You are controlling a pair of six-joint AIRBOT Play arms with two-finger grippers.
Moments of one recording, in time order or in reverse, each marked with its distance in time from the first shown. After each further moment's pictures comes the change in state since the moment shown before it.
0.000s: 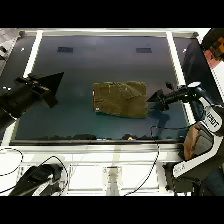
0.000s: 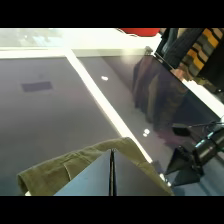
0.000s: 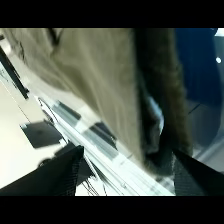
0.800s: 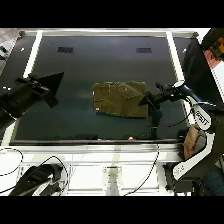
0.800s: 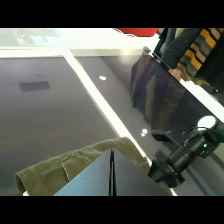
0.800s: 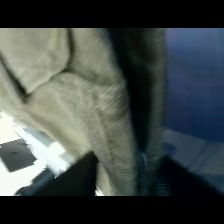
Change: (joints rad) left arm 0.000 0.000 0.000 -0.006 0.000 0.000; right arm 0.178 -0.054 0.023 -0.070 -0.178 0.084
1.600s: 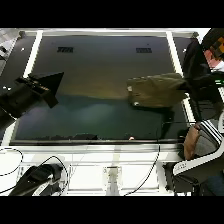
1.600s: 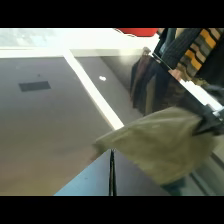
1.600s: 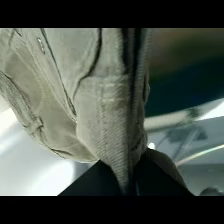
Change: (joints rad) left arm 0.000 0.000 0.000 0.000 0.000 0.000; right arm -0.426 0.089 0.431 -0.304 0.219 0.187
